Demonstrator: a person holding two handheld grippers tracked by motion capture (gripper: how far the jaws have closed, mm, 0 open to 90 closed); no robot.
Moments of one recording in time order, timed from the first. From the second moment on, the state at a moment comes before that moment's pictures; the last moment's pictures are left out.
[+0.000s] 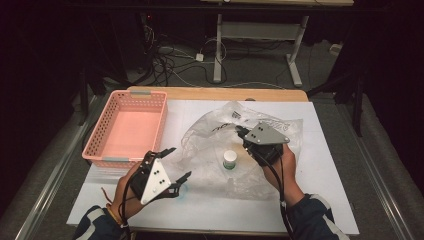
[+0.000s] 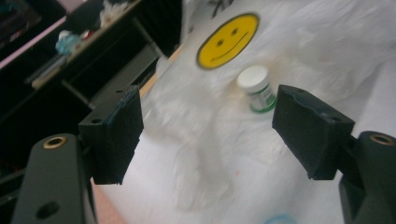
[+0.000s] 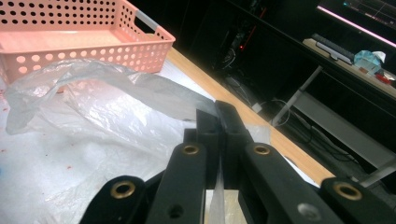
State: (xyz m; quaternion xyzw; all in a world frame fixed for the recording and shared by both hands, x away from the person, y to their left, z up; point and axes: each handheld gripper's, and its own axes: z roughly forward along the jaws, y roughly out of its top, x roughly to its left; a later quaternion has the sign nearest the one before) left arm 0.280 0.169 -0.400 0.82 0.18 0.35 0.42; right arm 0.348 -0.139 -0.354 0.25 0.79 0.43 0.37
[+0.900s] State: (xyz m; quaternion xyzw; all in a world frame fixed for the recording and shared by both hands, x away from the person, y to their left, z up) left arm 0.340 0.134 -0.445 0.88 0.21 0.25 0.35; right arm 0.349 -0.158 -0.362 0.25 0.80 0.42 0.35
